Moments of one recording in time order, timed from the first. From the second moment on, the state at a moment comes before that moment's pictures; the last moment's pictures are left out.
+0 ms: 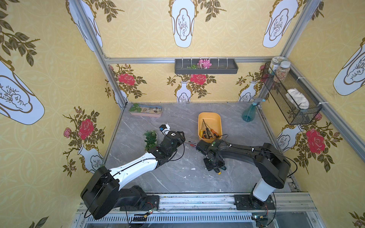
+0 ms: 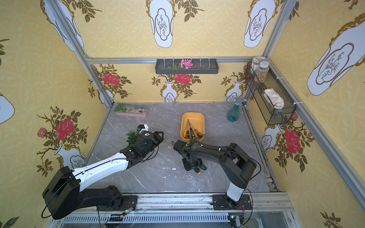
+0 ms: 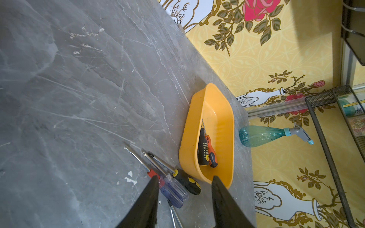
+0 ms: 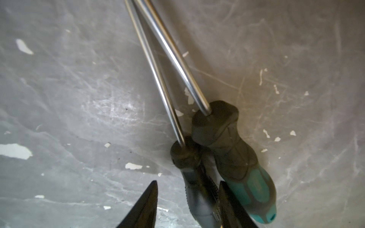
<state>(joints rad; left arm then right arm) -0.73 1.28 0.70 0.06 -0.31 -1.14 0.86 1.71 1.04 -0.94 0.07 0.56</state>
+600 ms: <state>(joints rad) -0.72 1.24 0.68 0.05 -0.34 -1.15 0.87 1.81 1.10 -0.92 0.08 0.52</state>
